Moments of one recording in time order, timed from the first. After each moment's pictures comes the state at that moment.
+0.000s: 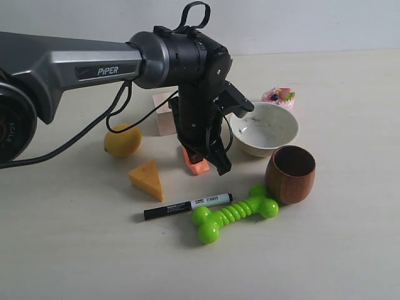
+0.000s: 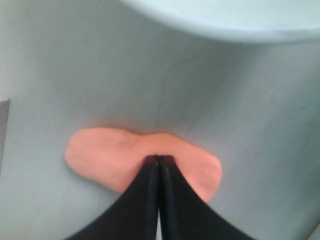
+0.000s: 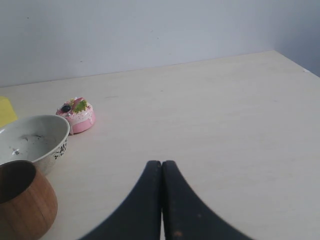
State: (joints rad) left arm -0.78 2.40 -1.86 0.09 1.09 0.23; right arm -0.13 0.01 0.00 0.12 0.35 -0.05
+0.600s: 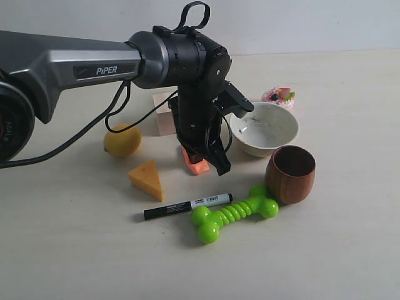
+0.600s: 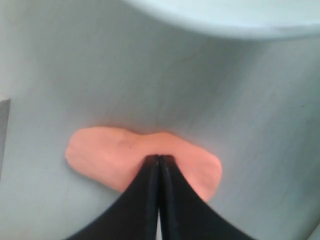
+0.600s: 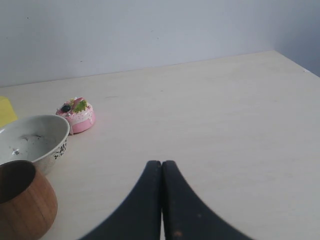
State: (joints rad) left arm -0.78 2.38 -1.85 0.09 1.08 0.23; right arm -0.13 0.01 0.00 0.12 0.35 -0.05
